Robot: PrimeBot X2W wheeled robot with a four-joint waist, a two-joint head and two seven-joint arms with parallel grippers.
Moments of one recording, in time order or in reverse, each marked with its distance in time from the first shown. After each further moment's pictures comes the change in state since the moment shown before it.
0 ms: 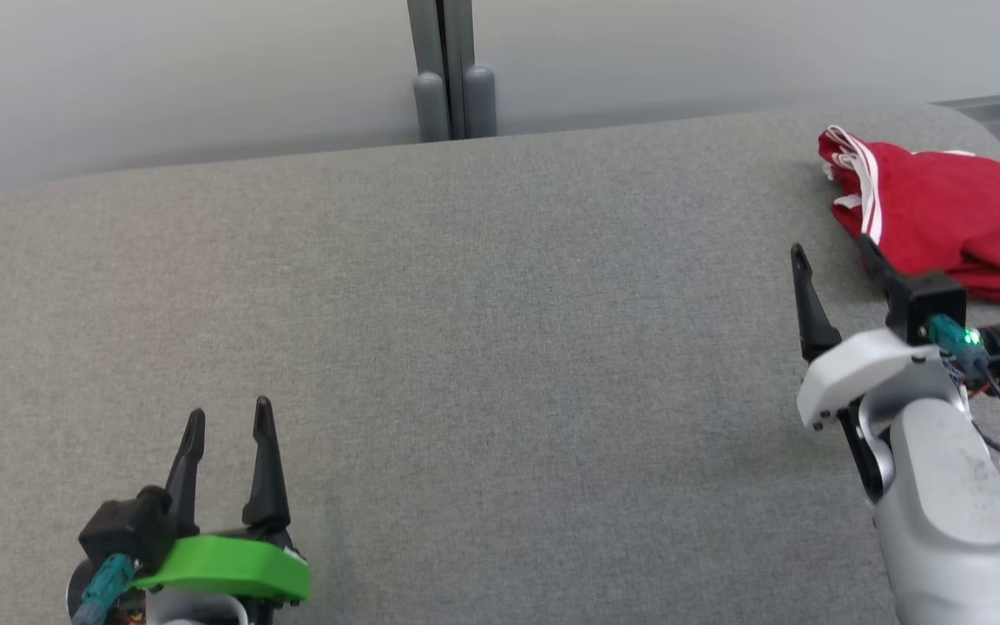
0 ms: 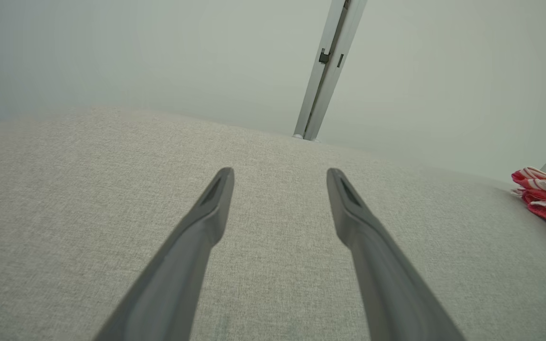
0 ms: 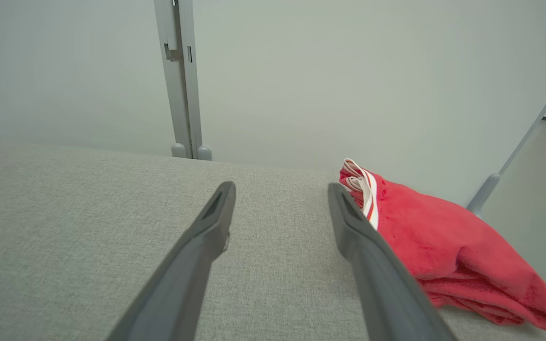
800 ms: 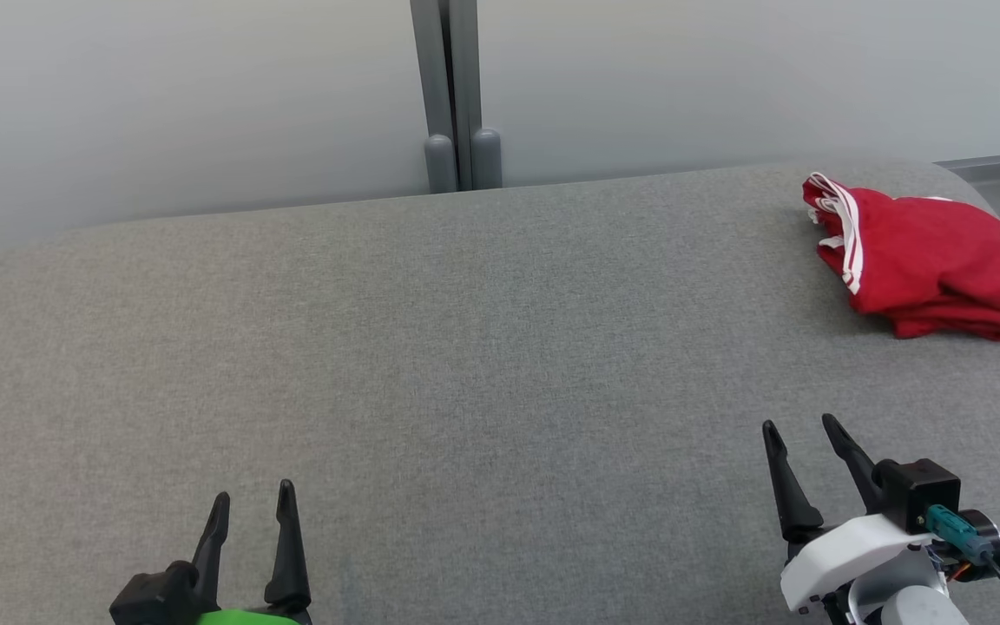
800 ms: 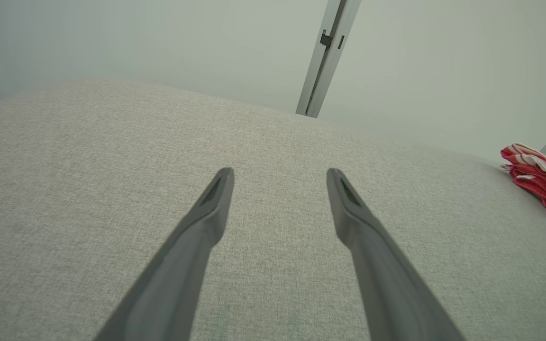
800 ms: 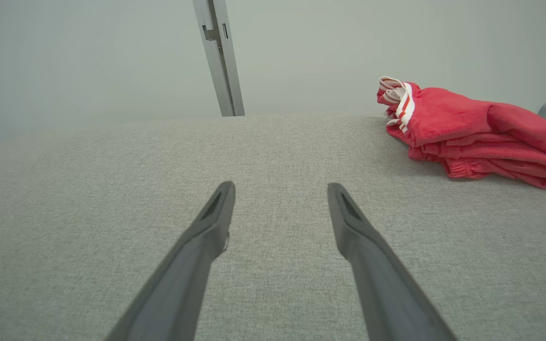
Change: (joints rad) left arm 0.152 0.000 -0.042 -0.015 -0.015 0.031 0.000; right arm 0.442 0.001 0.142 -0.268 0.258 0.000 0.000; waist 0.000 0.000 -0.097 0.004
